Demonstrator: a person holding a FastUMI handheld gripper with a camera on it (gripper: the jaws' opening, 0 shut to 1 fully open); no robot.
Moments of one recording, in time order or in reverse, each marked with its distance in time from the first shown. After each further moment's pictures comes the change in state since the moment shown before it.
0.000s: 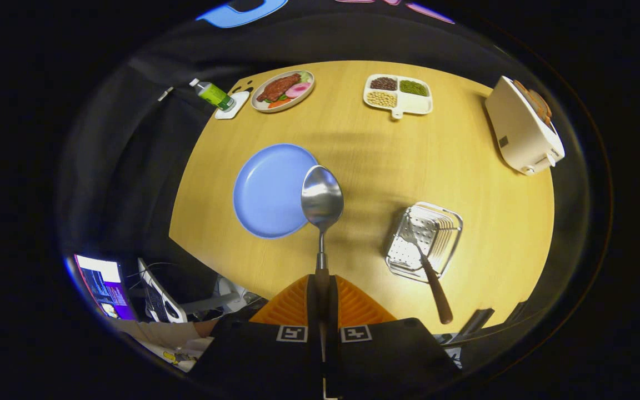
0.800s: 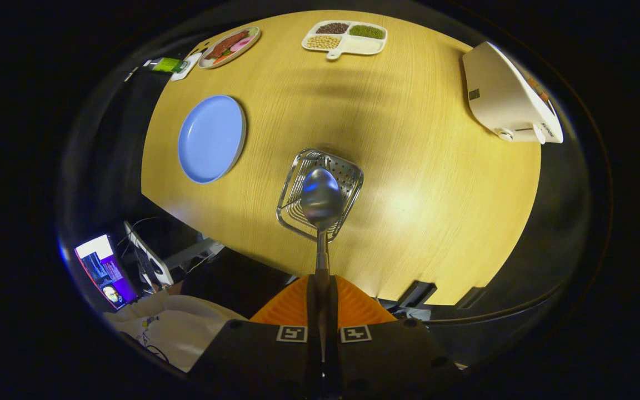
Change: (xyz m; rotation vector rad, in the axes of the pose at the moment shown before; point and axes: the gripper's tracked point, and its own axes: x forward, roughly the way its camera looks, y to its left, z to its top) arm -0.021 -0.115 -0.030 0.007 0.424 -0.048
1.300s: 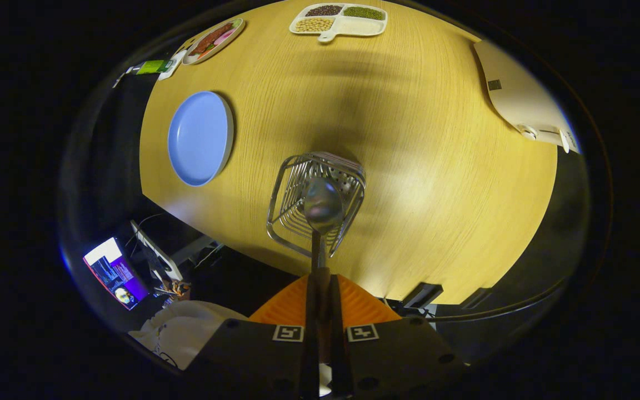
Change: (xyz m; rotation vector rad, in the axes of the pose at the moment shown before) arm 0.012 -0.001 0.017 0.014 0.089 0.033
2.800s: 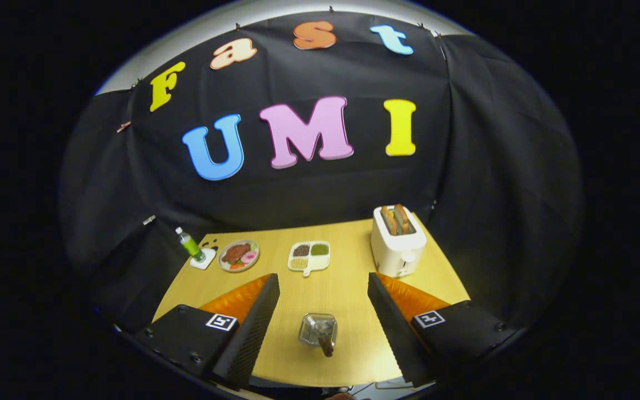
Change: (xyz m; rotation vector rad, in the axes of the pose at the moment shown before) arm -0.255 0.027 -0.063 0.122 -1.557 -0.210
